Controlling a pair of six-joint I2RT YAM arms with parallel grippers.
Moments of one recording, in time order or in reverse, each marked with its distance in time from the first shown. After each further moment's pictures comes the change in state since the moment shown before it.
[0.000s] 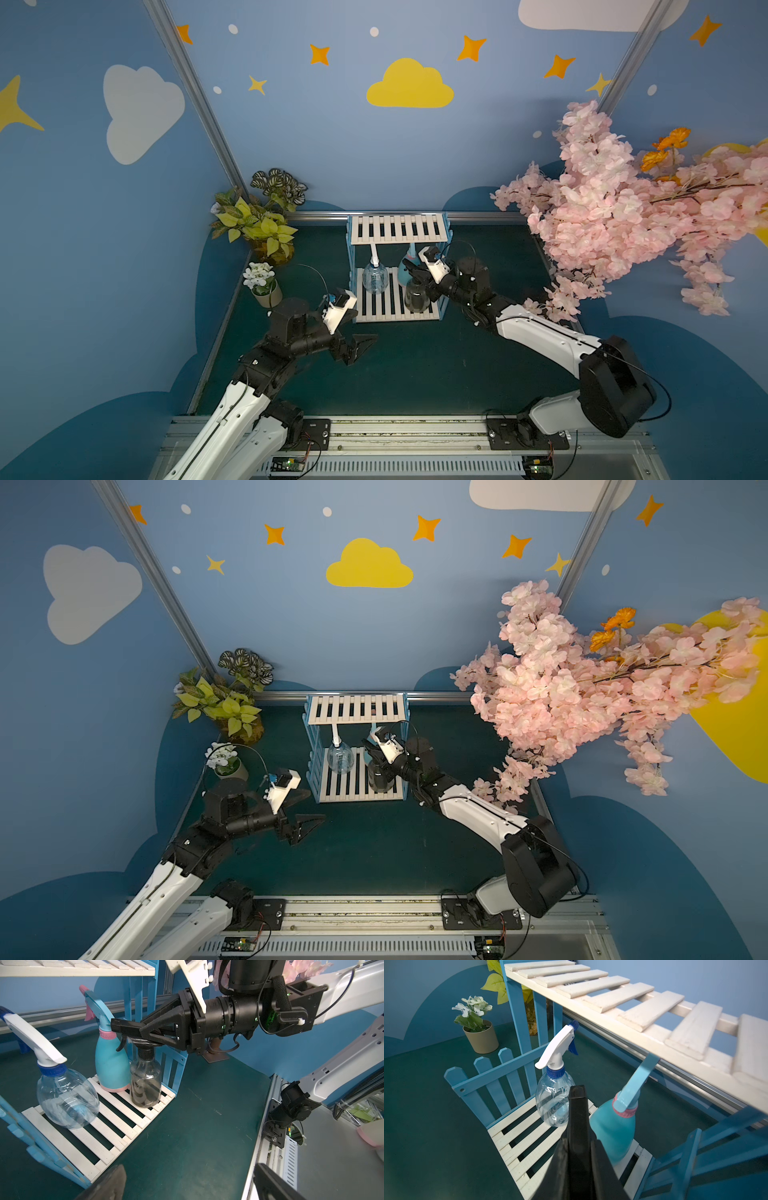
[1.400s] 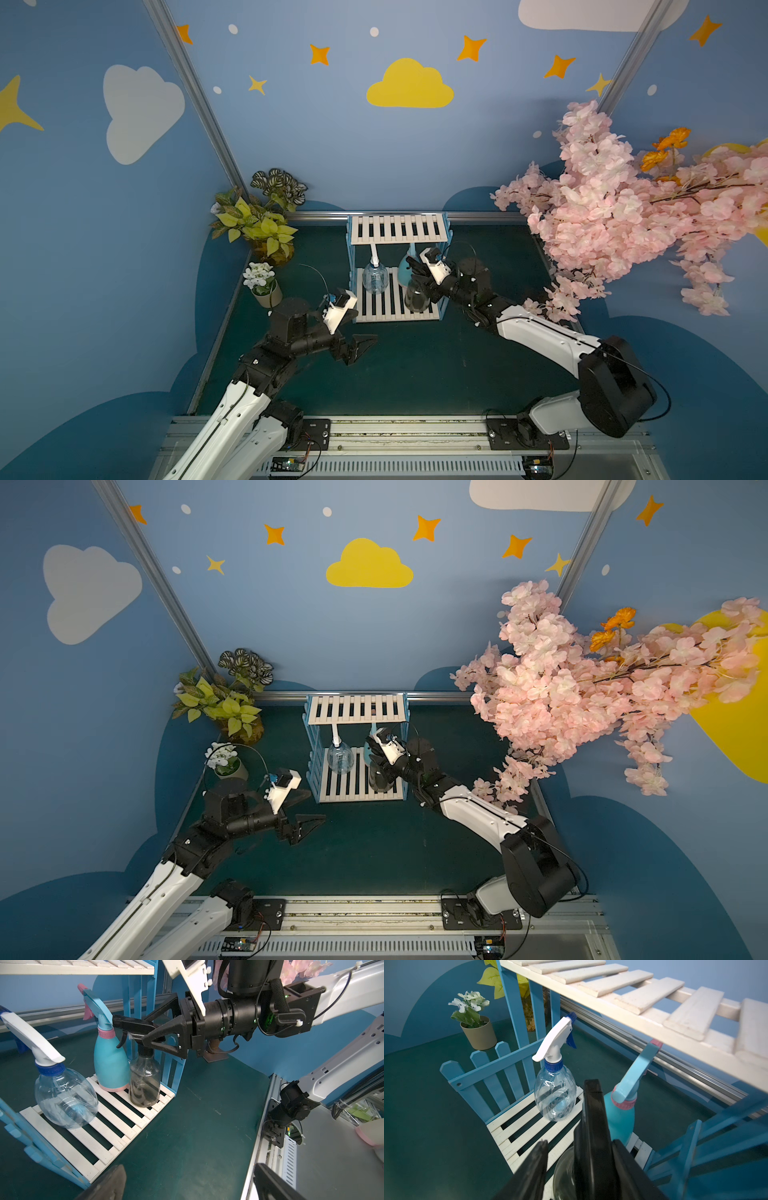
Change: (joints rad) left arm 0.000 0.004 0.000 0.000 0.004 0.000; right arm -0.011 -0.010 -0.014 -0.019 0.002 0.008
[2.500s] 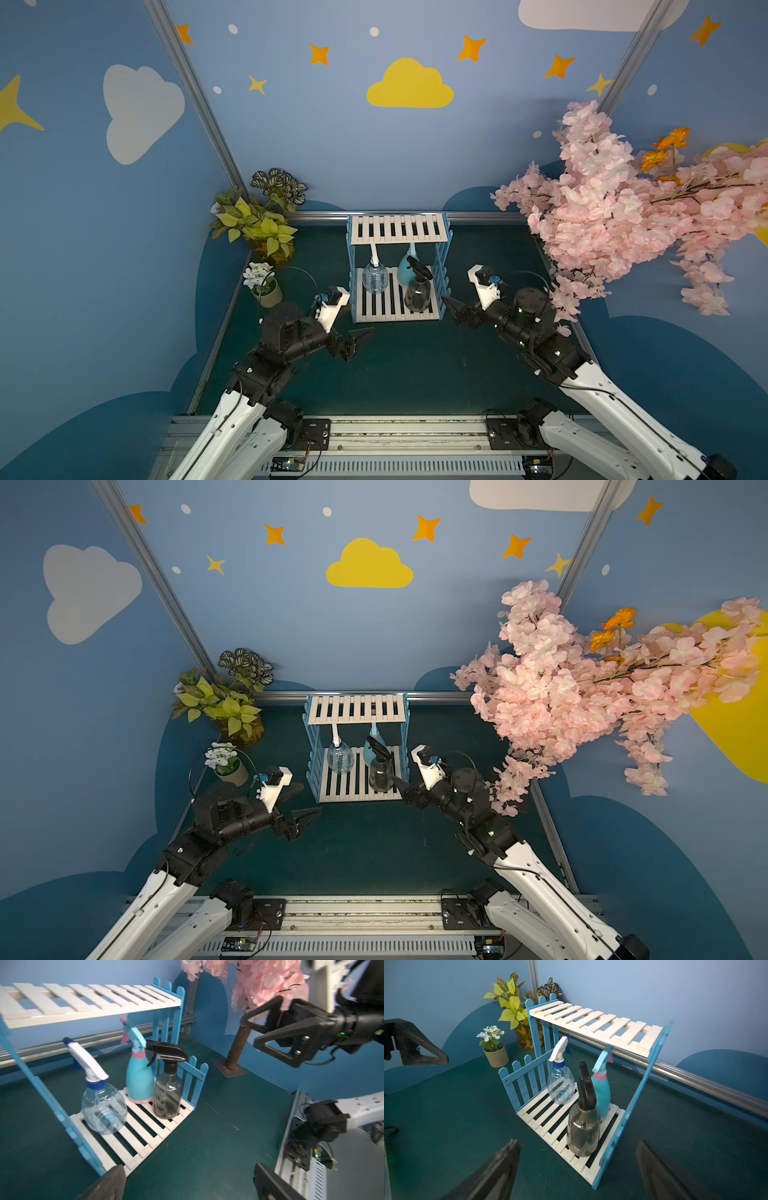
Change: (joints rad) left arm 0.000 -0.052 -0.008 0.050 -0.193 -0.038; right arm -0.003 -0.688 -0.190 -0.391 0.121 0.148
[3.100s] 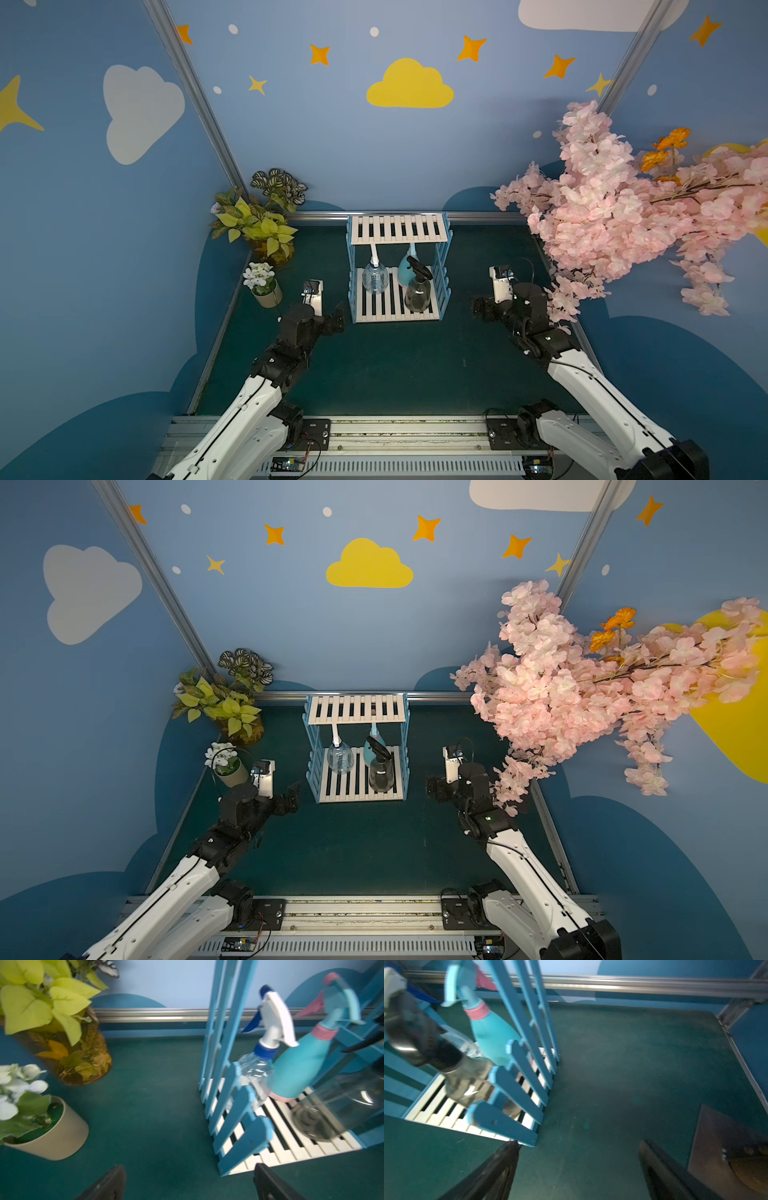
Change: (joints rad) left arm 0.079 0.121 -0.252 0.296 -0.665 -0.113; right arm -0.354 0.202 -0.087 -0.010 0.080 0.104
